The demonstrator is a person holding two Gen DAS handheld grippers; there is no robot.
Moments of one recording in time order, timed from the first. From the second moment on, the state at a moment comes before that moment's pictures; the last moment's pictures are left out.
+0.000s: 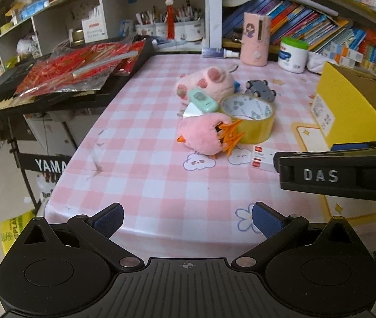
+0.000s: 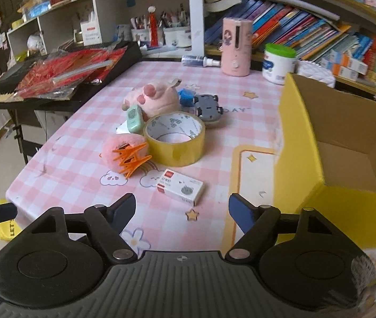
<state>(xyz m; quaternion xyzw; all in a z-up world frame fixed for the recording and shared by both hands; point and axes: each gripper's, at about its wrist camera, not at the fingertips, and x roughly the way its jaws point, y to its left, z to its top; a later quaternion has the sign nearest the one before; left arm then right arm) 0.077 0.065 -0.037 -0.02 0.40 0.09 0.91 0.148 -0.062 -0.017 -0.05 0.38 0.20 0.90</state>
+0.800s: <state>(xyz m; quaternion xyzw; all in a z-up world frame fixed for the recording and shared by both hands) 0.136 0.060 -0.051 -0.03 0.42 0.08 0.90 0.218 -0.054 -0.038 -0.07 0.42 0.23 0.87</state>
